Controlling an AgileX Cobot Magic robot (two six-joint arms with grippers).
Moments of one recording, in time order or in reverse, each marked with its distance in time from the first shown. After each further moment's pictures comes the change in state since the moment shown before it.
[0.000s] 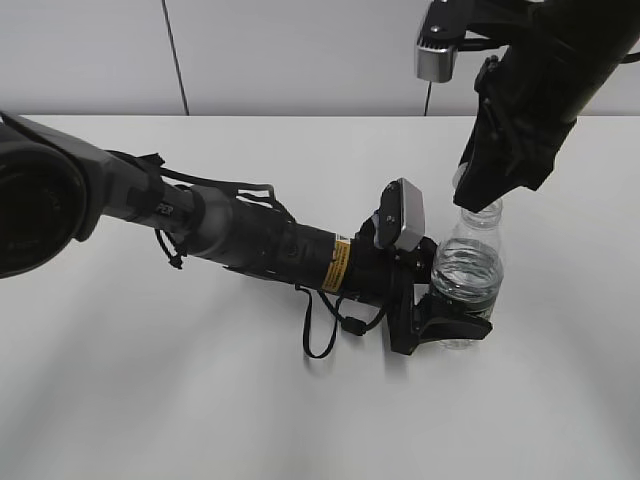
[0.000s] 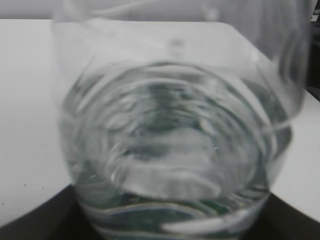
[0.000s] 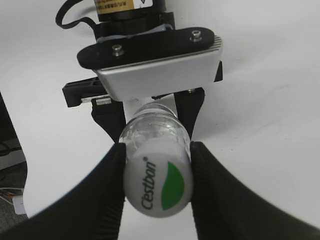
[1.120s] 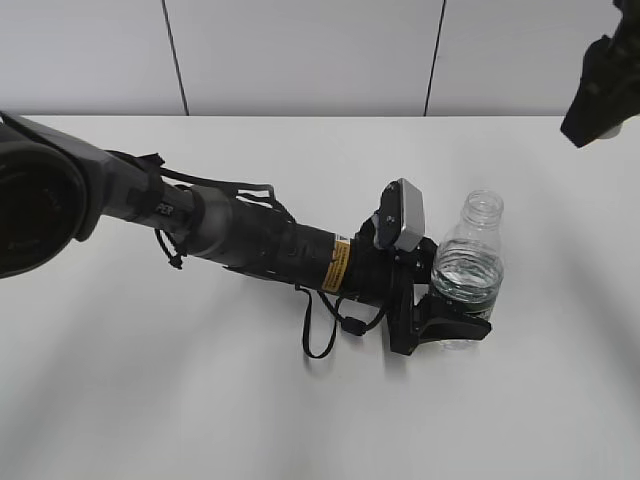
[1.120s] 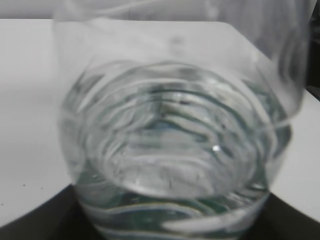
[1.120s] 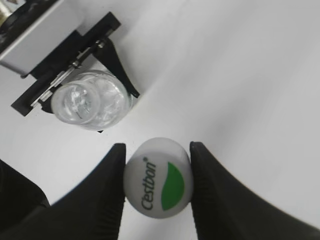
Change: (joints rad) left arm 0.000 0.000 0.000 0.002 0.001 0.000; right arm -0.136 -0.164 -0.001 -0.140 0.036 0.546
